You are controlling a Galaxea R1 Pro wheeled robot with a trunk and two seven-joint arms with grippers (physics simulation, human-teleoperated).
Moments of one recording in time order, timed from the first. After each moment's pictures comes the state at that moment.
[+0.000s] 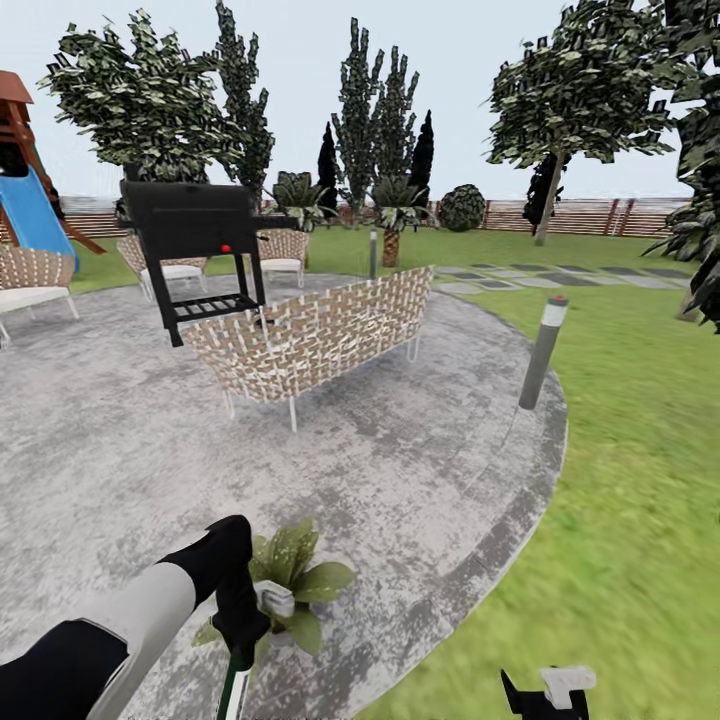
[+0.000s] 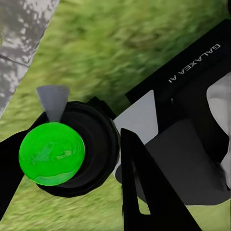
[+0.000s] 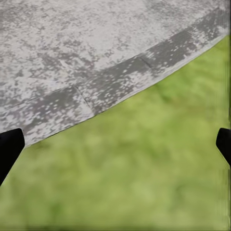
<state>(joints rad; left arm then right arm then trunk) -0.87 0.02 -0.39 -0.30 -0.82 1.00 -1.32 -0.41 -0.15 0.07 -0.03 -0.10 -0.63 0.13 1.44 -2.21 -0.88</state>
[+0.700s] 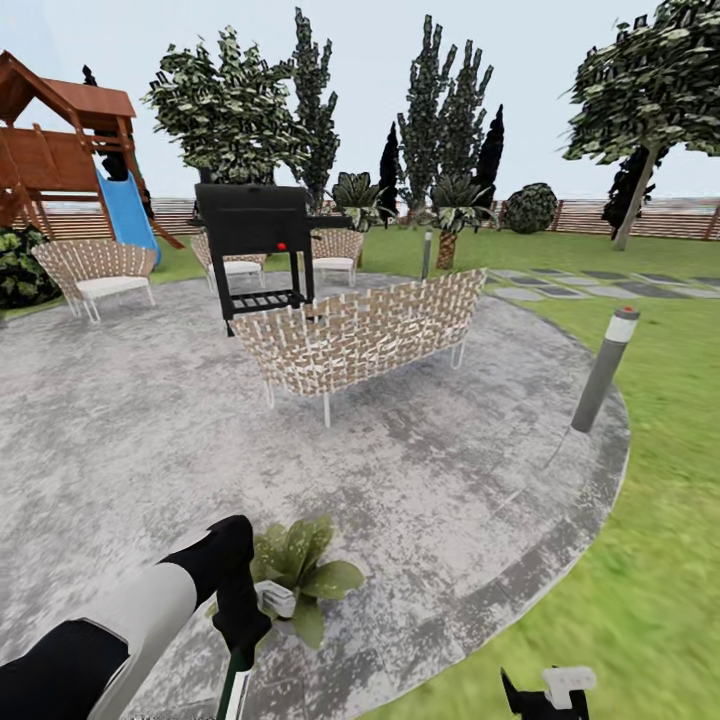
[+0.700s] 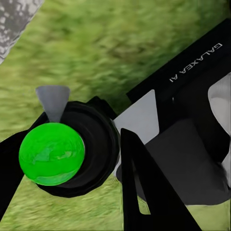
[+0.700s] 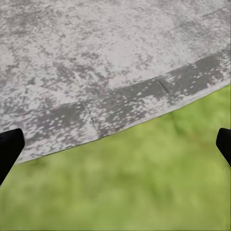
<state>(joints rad) -0.87 0.02 -0.39 -0.30 -0.83 1.00 -1.32 -0.41 -0.15 0.07 -0.03 -0.10 -0.62 0.13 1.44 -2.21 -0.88</state>
